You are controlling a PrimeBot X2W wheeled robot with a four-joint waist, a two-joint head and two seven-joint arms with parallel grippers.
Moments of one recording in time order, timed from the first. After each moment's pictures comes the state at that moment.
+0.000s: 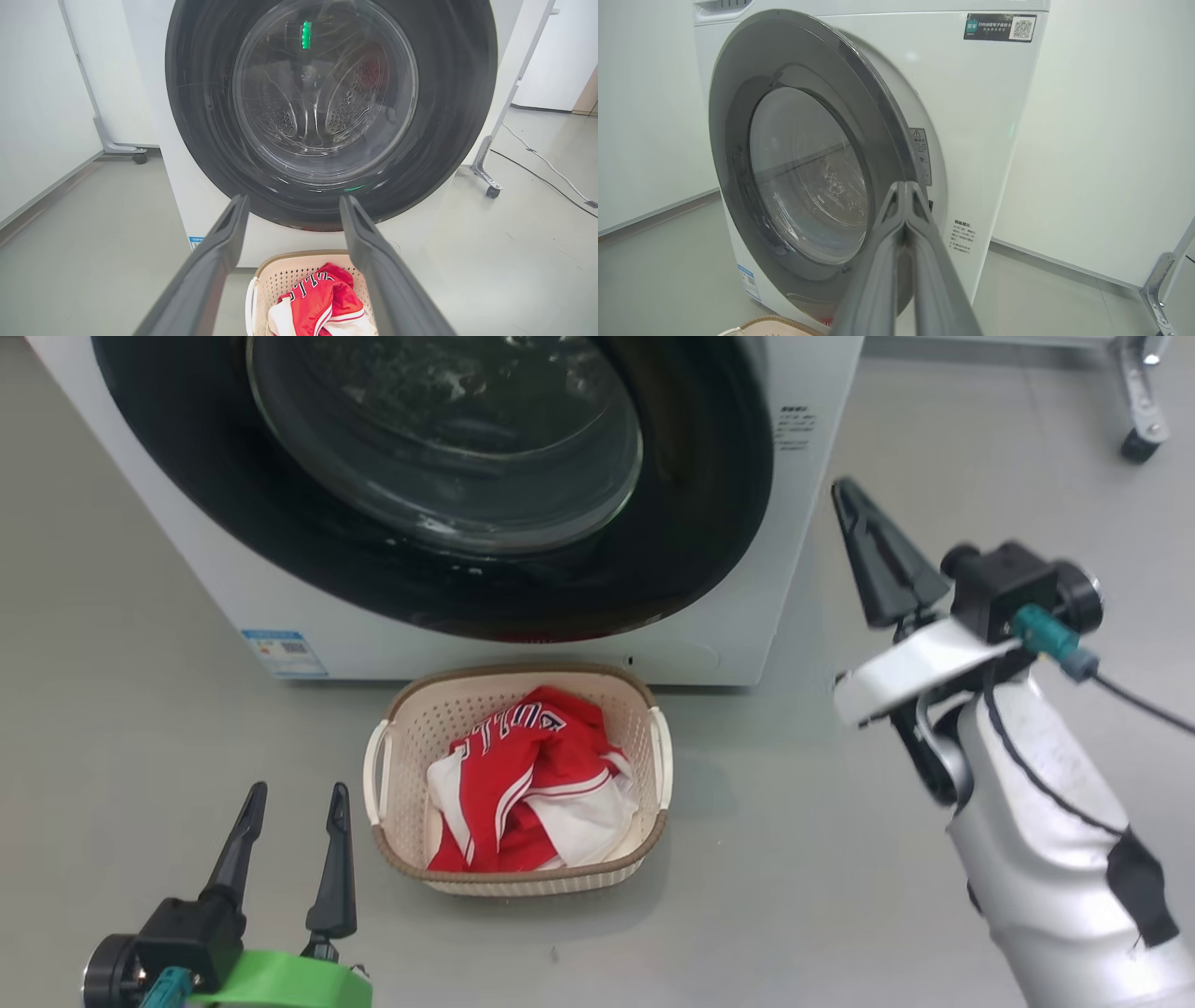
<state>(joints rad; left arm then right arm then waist) 0.07 0.14 -0.20 0.00 -0.37 0.09 -0.23 -0.49 -0.09 0.26 0.35 0.20 0.11 -0.22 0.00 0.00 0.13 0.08</state>
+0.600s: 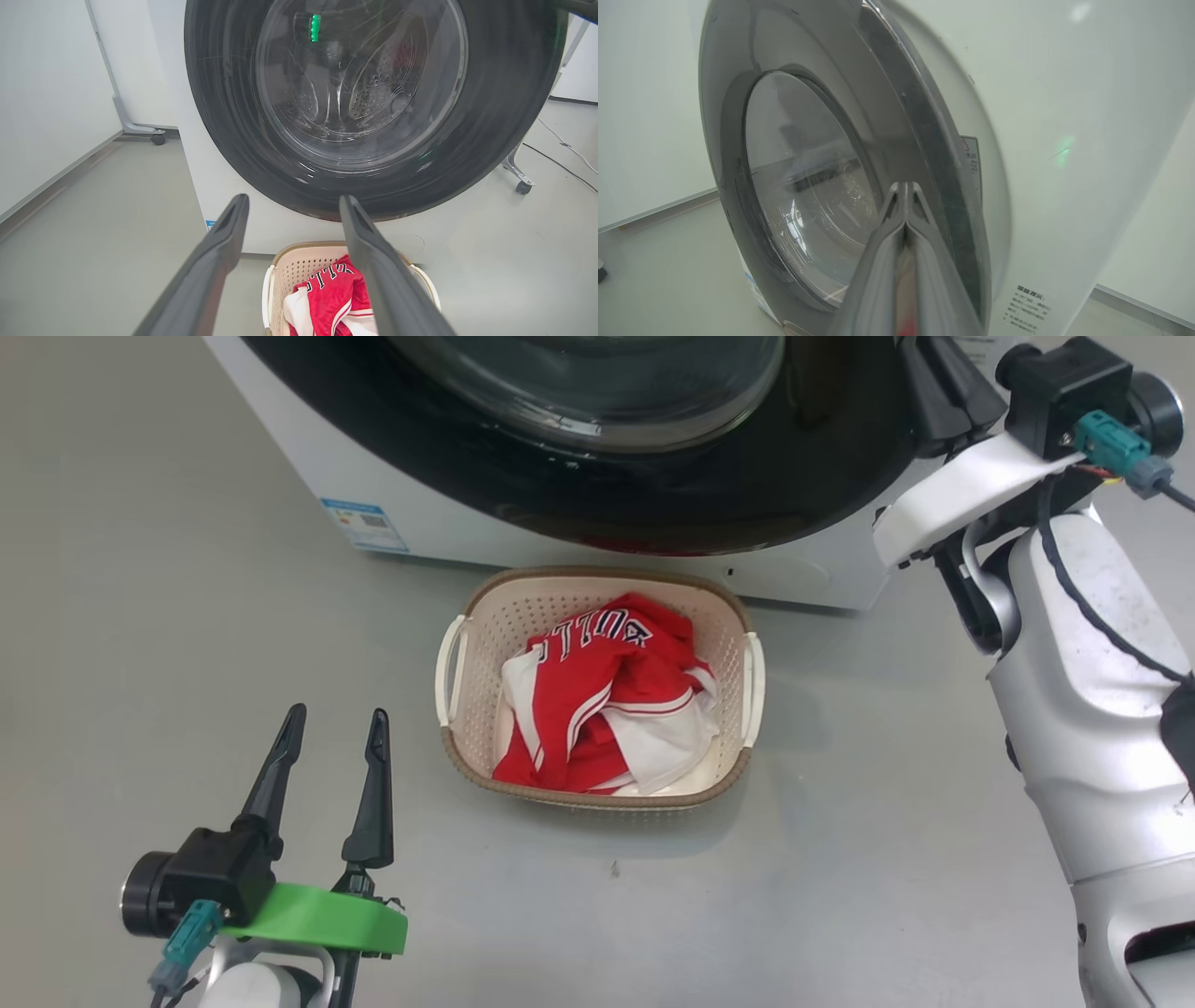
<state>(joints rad) -0.07 0.09 -0.23 0.02 -0.36 0.06 -0.24 -0.81 -0.13 0.27 0.50 0.19 0.12 -0.18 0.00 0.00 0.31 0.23</state>
